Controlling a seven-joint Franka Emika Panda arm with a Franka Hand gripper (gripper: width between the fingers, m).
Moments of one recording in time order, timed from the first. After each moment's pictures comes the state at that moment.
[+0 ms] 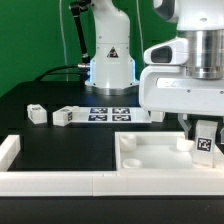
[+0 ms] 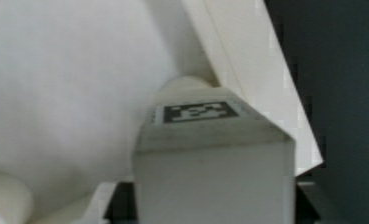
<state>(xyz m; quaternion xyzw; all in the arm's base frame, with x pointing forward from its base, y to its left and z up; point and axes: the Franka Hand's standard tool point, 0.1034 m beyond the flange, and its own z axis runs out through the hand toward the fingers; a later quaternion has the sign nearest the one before) 0.635 0.115 0.071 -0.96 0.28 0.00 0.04</state>
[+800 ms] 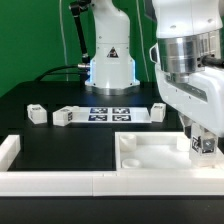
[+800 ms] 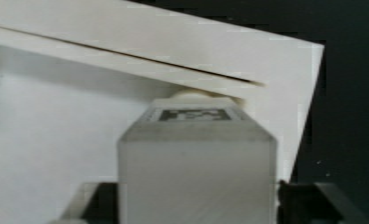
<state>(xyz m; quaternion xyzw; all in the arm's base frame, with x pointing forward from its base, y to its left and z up) 0.633 0.107 0.068 -0.78 0.62 0.05 0.07</state>
